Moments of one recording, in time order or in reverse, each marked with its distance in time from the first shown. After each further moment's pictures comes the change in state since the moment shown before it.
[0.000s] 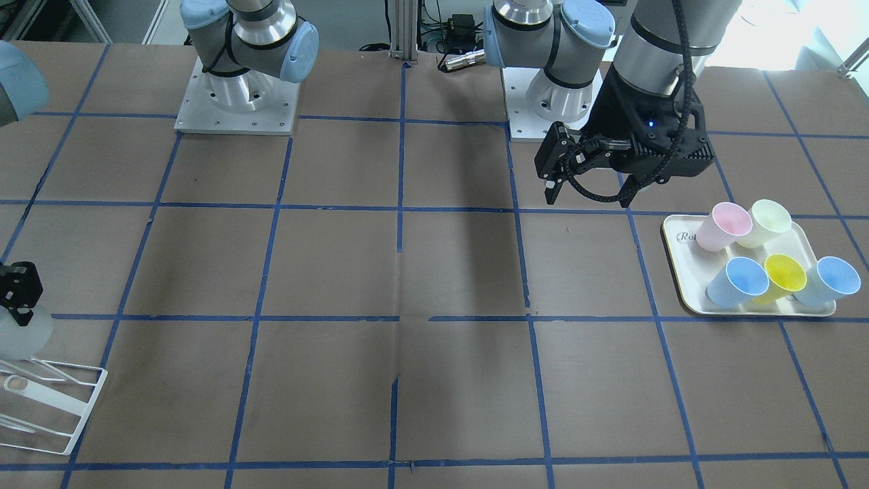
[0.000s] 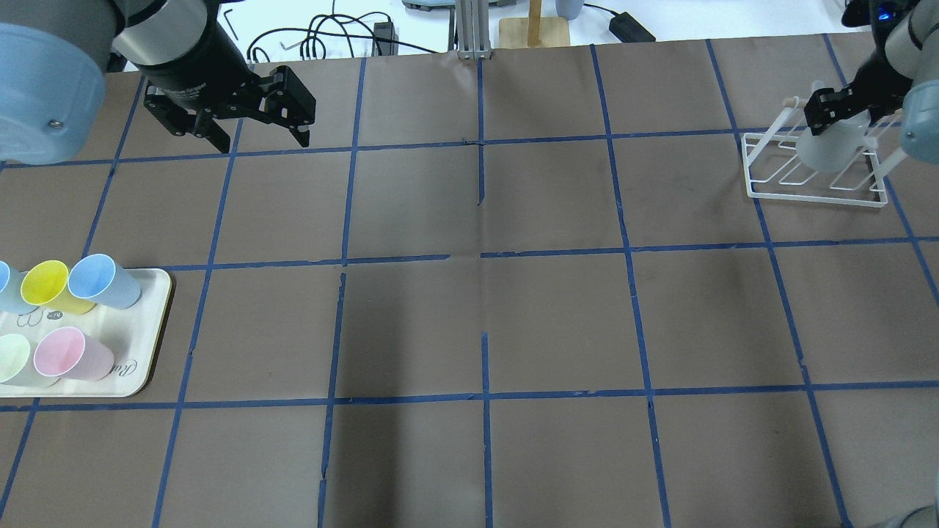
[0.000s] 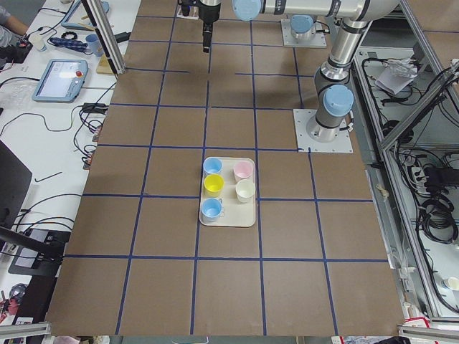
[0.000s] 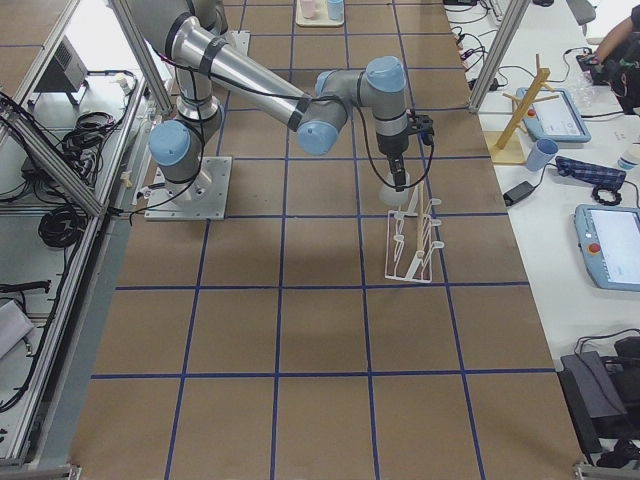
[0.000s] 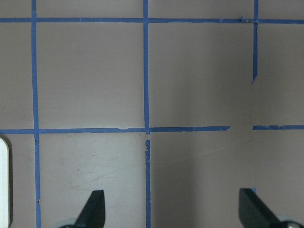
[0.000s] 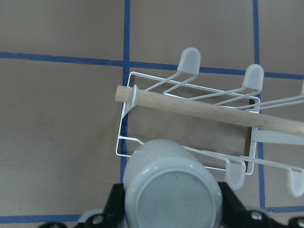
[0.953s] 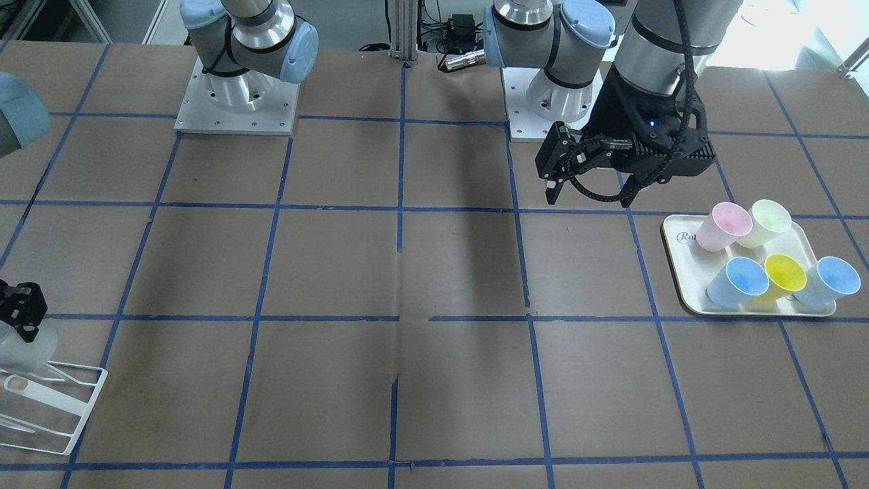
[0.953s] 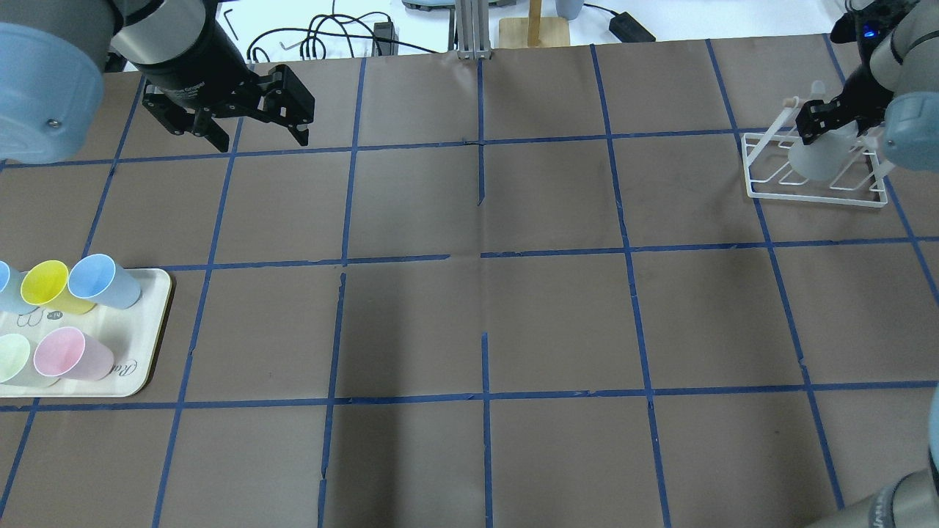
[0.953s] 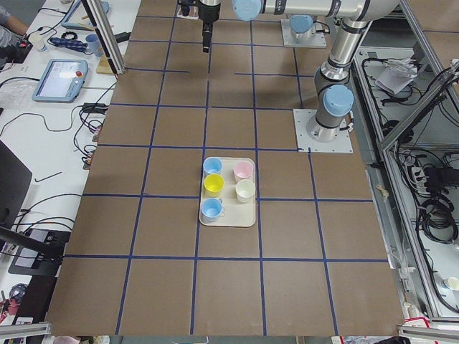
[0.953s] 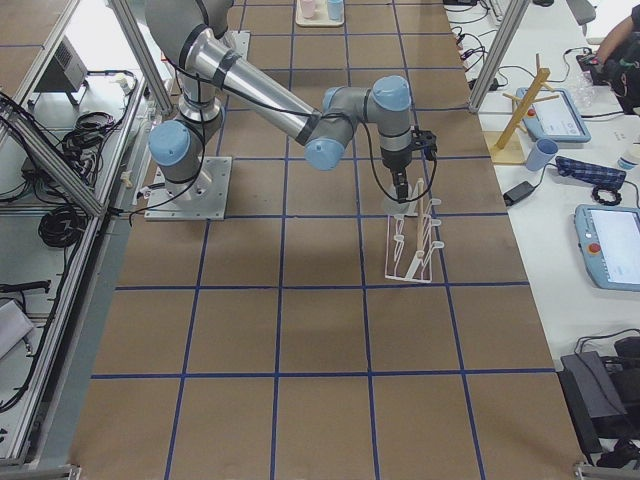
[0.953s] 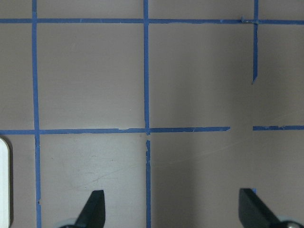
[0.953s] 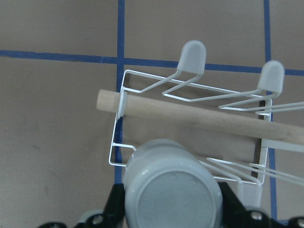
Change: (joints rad) left arm 0.002 0.000 0.001 0.002 0.000 0.001; right arm -0.010 0.071 -0.002 -0.041 0.004 0.001
